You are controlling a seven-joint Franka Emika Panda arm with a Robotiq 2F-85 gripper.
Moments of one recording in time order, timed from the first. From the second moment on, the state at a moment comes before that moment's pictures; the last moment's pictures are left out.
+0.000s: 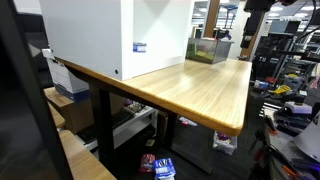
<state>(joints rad) 0.02 -0.74 0.04 -2.64 0.02 1.91 -0.03</state>
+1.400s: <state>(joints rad) 0.03 -0.73 0.03 -2.65 0.02 1.93 -0.03</state>
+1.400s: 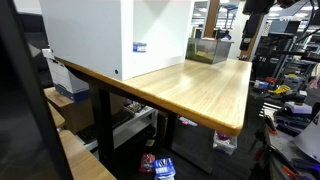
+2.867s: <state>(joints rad) 0.06 -0.63 0.04 -2.68 0.02 2.20 -0.03</state>
